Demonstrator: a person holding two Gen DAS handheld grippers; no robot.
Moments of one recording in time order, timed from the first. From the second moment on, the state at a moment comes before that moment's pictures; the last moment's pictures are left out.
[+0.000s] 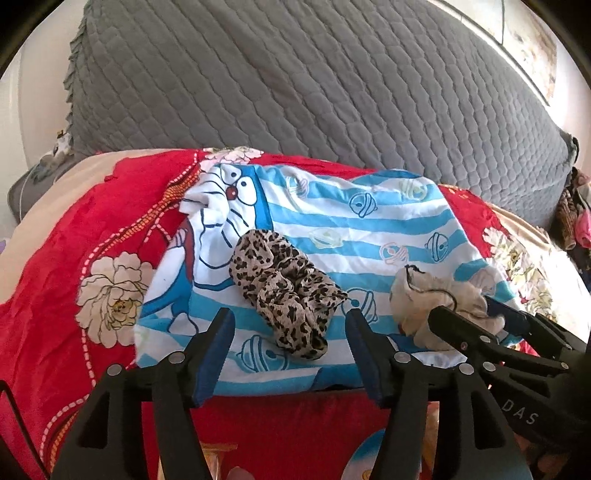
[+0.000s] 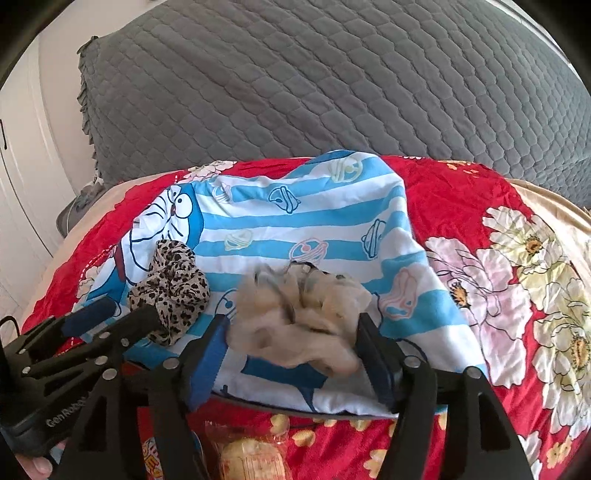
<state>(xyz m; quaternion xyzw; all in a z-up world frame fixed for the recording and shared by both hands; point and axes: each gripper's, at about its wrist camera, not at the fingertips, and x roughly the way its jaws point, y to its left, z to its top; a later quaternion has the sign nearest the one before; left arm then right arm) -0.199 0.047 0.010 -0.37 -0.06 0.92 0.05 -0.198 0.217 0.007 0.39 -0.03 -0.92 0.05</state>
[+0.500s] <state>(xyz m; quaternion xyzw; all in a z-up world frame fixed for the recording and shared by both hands) -0.170 0.040 0.035 -0.37 -0.07 0.93 0.05 -0.174 0.211 0.034 0.40 -0.01 -0.92 0.06</state>
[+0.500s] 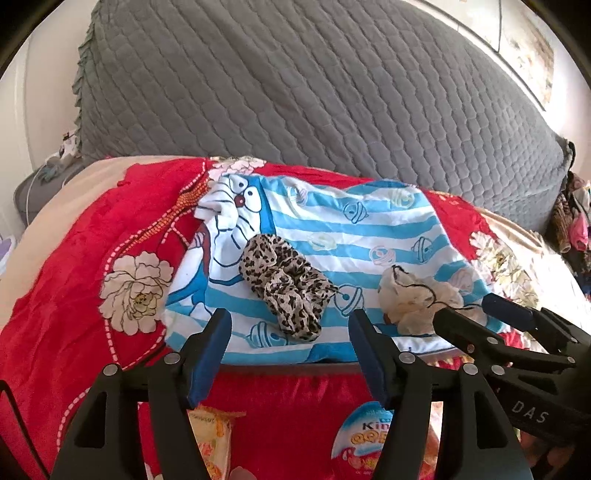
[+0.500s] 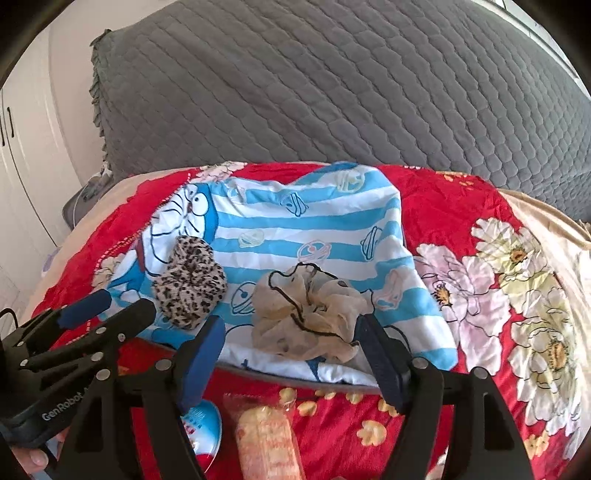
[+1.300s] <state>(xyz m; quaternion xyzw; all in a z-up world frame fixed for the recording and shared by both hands) -0.104 0.035 0.076 -0.36 -0.05 0.93 0.08 -0.097 0.211 0.093 0.38 0.00 -0.92 0.07</state>
